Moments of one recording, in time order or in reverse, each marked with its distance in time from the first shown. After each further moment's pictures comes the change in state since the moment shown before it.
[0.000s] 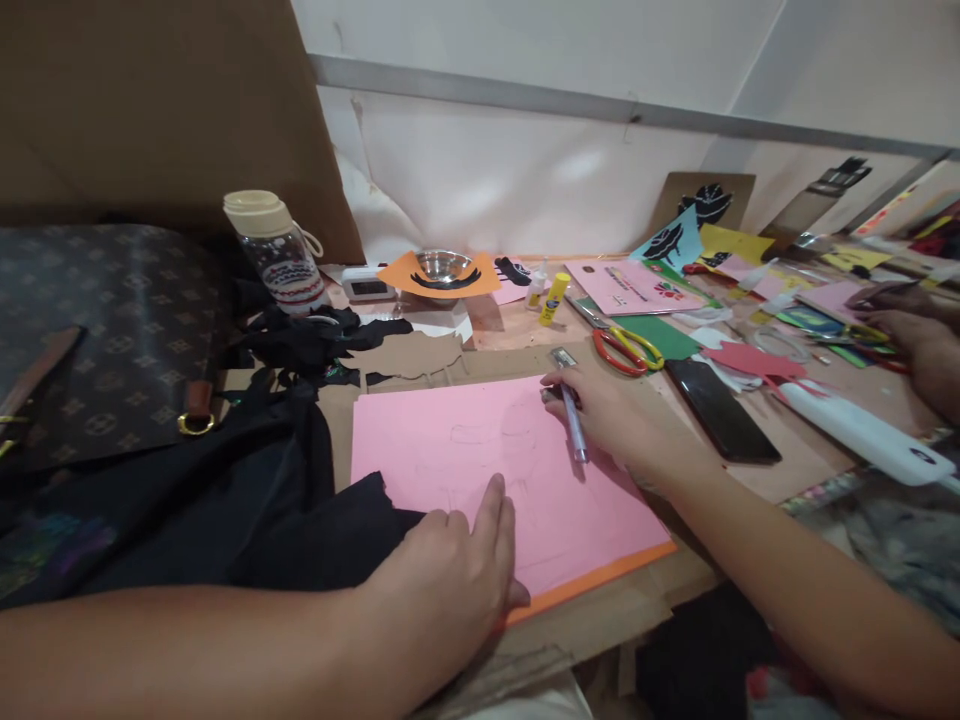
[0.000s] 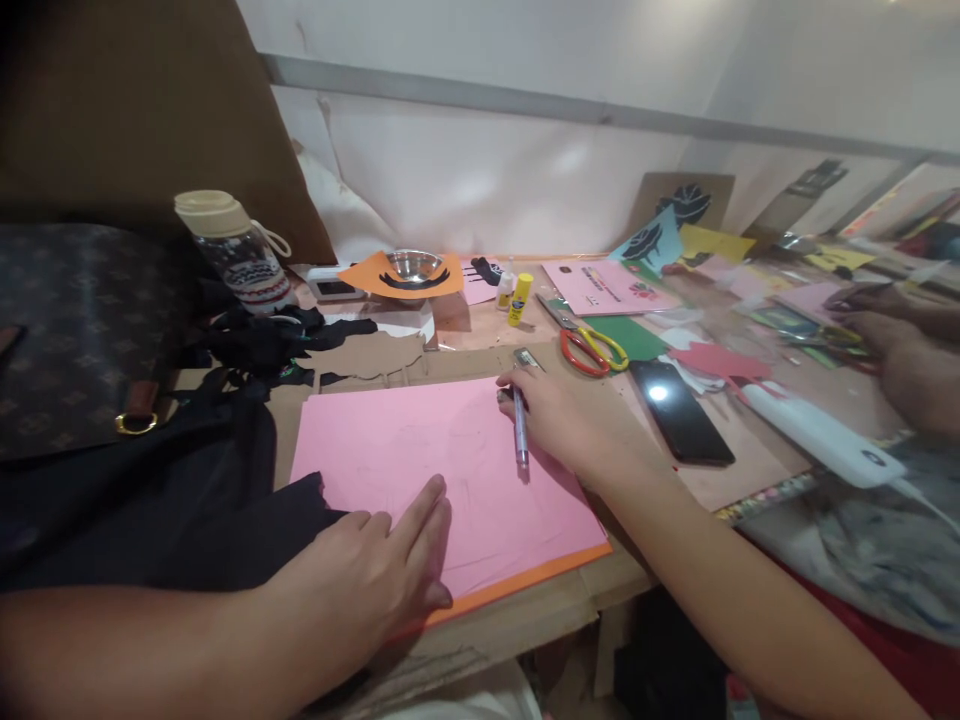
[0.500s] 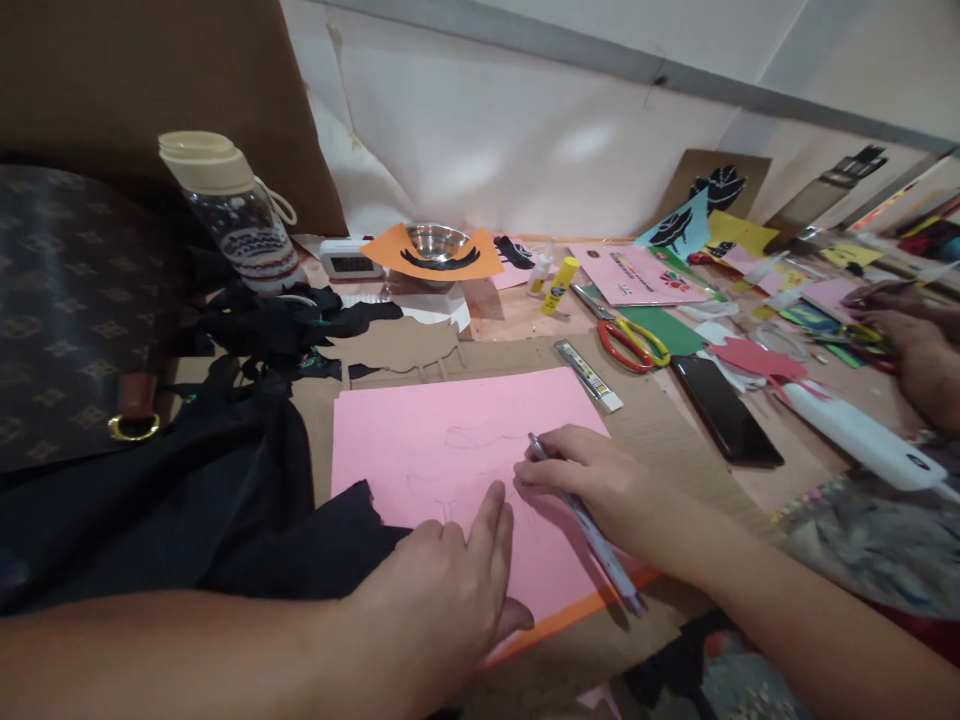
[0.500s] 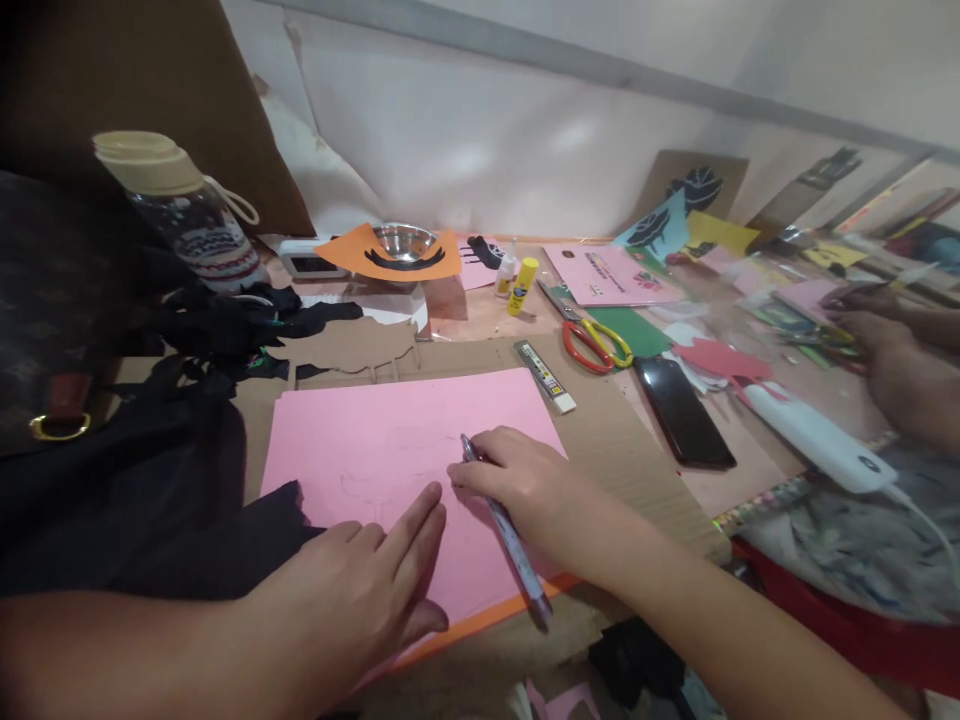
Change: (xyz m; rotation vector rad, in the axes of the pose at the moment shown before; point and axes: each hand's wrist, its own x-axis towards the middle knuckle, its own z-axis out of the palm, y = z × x) left_hand 0.003 -0.004 0.012 -0.128 -0.033 -0.015; right_hand -0.046 -0.033 -0.001 0.062 -0.228 -0.458
